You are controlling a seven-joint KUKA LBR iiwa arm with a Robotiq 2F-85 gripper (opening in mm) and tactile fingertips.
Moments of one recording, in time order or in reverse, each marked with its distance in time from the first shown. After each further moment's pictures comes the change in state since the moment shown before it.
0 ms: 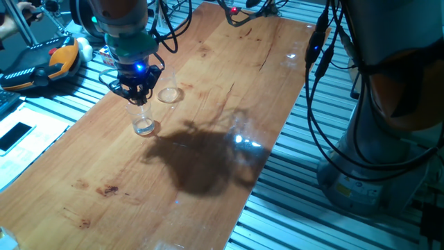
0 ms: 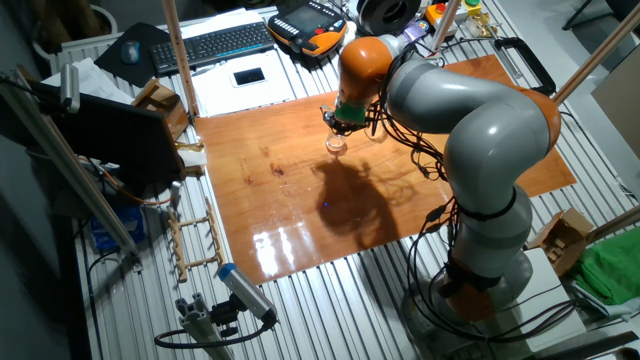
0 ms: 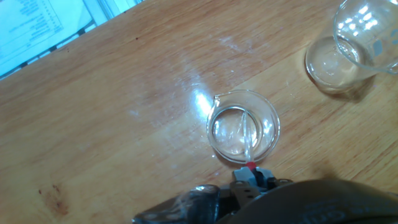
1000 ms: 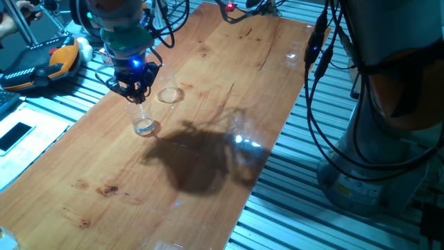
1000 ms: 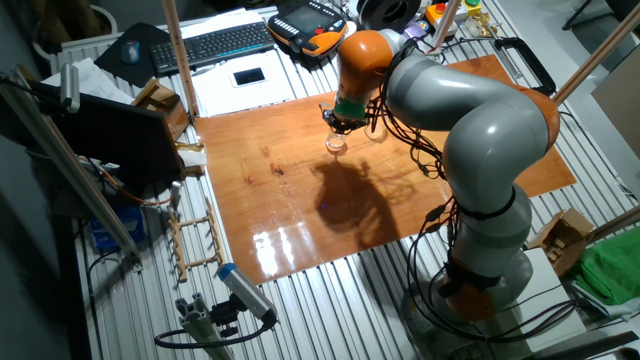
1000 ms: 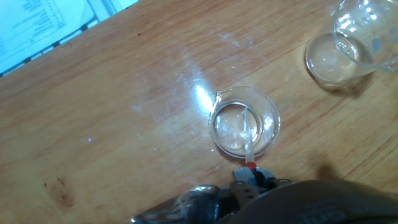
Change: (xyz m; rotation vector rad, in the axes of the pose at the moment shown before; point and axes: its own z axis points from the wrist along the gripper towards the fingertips) arm 0.001 0.003 -0.009 0.002 0.036 -0.004
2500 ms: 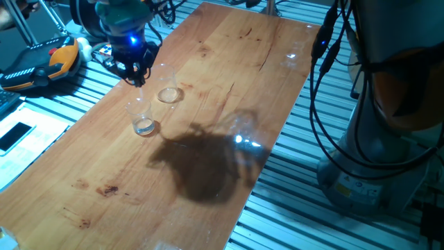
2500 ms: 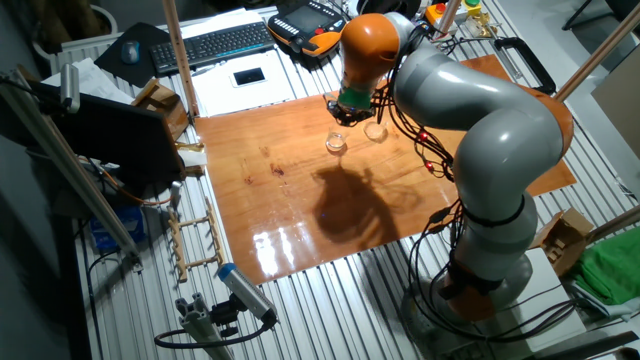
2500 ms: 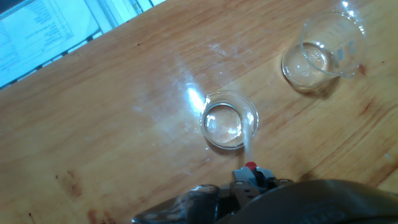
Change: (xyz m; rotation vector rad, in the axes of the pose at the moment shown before) arm 0.001 -0.002 -0.055 0.028 0.000 0.003
